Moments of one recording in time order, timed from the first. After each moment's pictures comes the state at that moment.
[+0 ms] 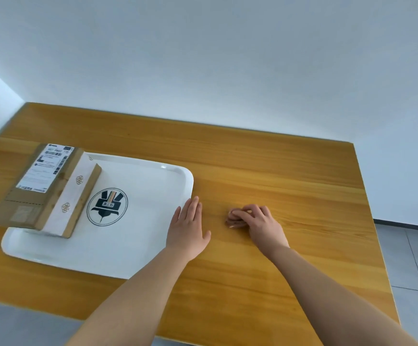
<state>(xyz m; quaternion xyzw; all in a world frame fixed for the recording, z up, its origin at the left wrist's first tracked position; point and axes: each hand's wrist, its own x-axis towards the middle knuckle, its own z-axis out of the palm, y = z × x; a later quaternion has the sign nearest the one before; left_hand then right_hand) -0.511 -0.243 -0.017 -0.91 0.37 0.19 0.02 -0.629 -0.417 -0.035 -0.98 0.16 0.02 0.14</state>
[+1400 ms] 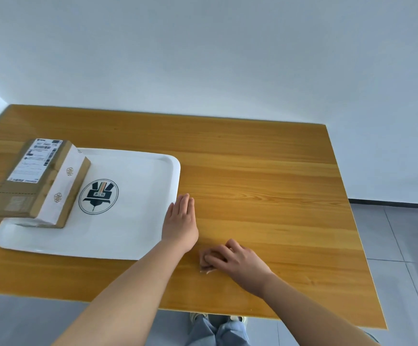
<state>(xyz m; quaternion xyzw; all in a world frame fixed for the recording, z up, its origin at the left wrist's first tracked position) -0.555 -0.231 -0.006 -0.92 0.36 0.18 0.01 -0.724 -0.334 -0.034 -0.99 -0.07 0.06 0.05</state>
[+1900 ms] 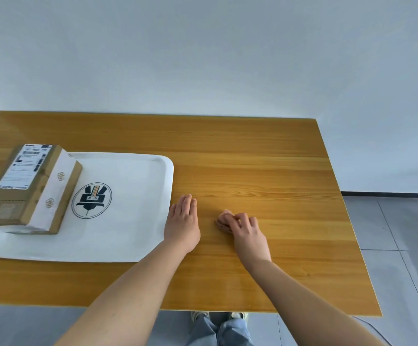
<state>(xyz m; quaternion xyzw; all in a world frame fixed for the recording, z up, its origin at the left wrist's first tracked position) -0.564 -0.239 -0.010 -0.90 0.40 0.18 0.01 -0.704 -0.345 -0.038 -0.96 0.27 -0.02 0.10</state>
